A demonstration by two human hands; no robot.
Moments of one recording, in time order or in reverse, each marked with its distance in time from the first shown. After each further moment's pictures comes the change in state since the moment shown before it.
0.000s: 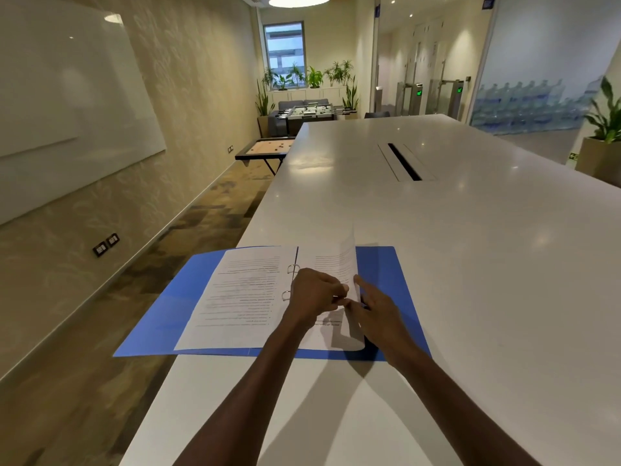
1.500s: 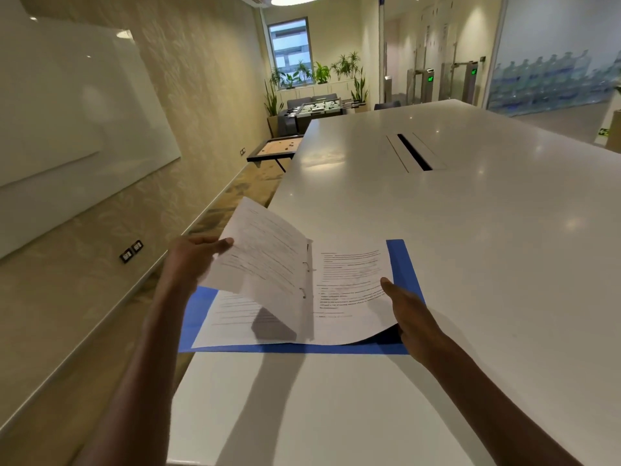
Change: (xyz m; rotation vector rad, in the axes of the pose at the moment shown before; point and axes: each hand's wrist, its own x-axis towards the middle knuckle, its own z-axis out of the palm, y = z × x) left_hand -0.011 0.029 -0.180 0.117 0.473 0.103; right_hand 0.006 0.020 -0.024 0.586 -0.020 0.340
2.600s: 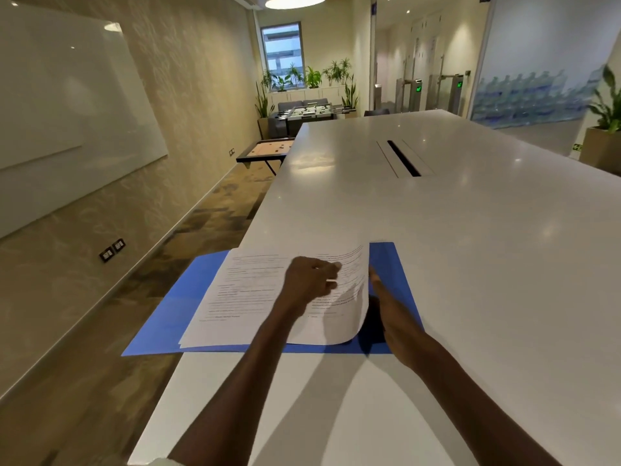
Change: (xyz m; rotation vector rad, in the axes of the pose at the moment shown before) left_hand -0.063 0.001 0.156 -0.119 -0.436 -0.049; right_hand -0.021 -0.004 0.014 -0.017 -0.105 -0.090
